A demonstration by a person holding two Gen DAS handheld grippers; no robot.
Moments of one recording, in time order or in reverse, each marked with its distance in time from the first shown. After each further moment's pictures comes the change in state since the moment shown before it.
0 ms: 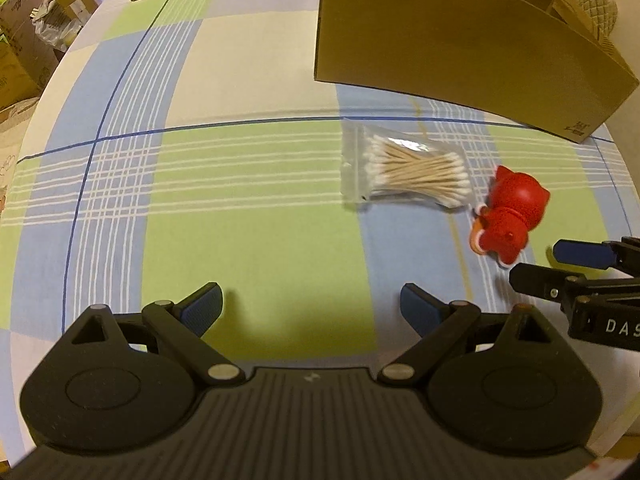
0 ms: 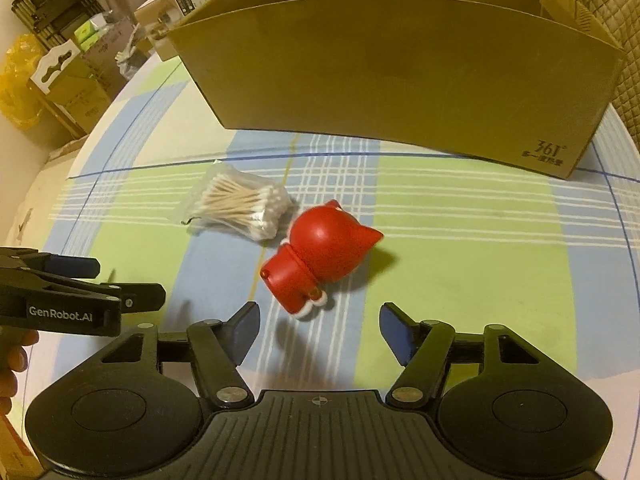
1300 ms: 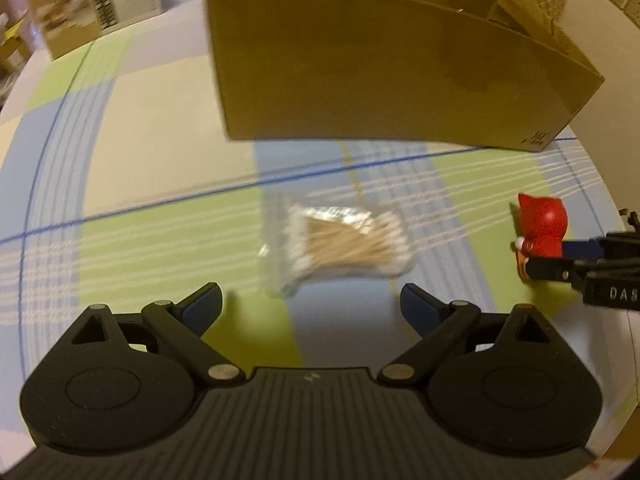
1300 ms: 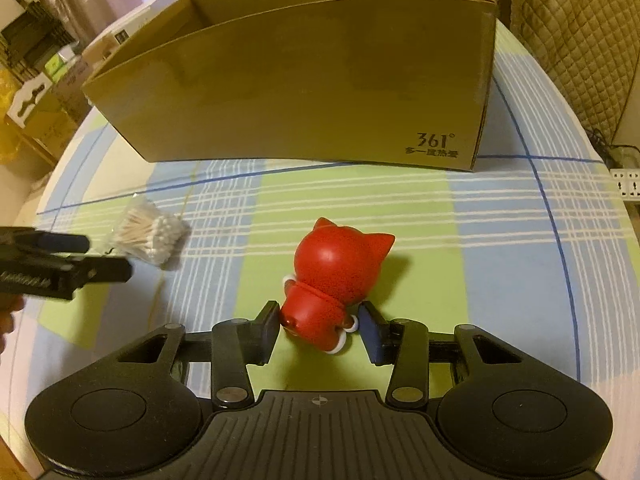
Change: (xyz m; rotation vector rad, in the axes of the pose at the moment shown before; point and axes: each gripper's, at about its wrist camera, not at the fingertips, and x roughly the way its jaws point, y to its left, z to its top) left arm 0.020 -0.039 0.043 0.144 -0.059 -0.117; right arm -0.020 -0.091 0.002 0.084 -0.030 -0.021
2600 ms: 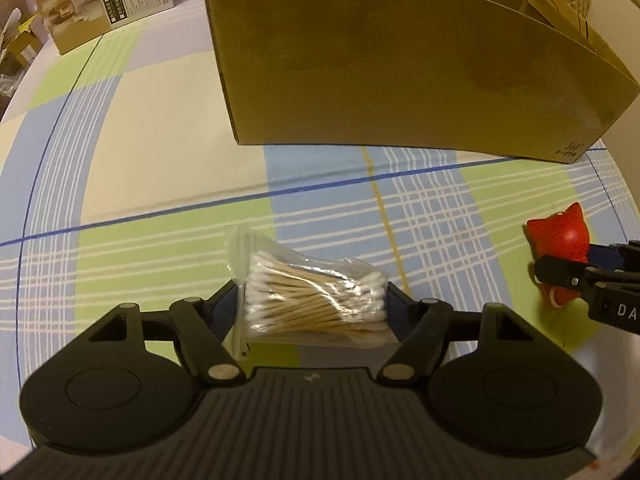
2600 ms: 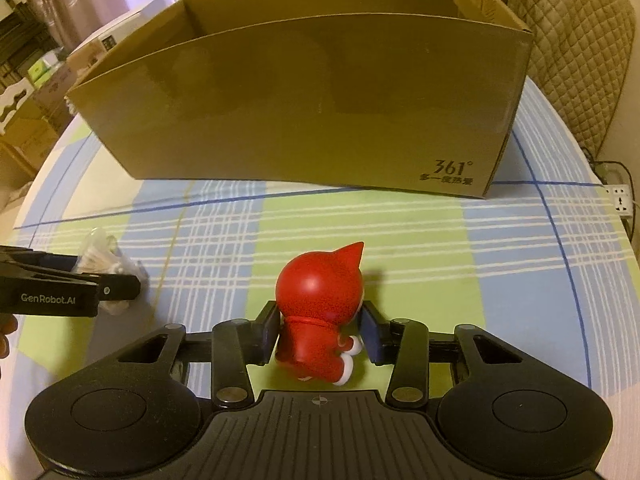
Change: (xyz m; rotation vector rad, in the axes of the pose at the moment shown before) left arm 0.020 0.001 0.005 -0.035 0.012 0.068; right arm 0.018 0.025 0.009 -0.015 -0.045 -0.074
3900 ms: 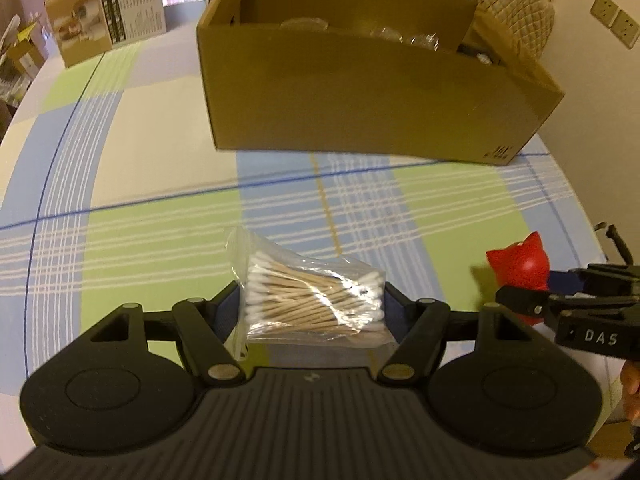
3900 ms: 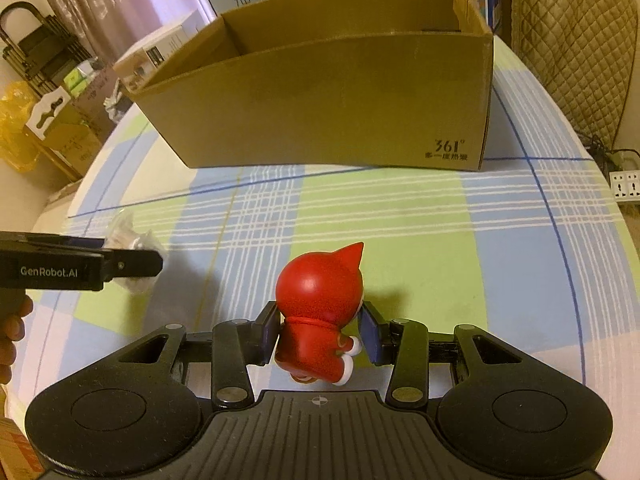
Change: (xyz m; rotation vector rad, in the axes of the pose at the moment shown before) left arm -0.064 -0.020 -0.024 -0.006 -0.073 -0.077; right arm -0.051 -0.002 -0.029 0.010 -0.011 0.124
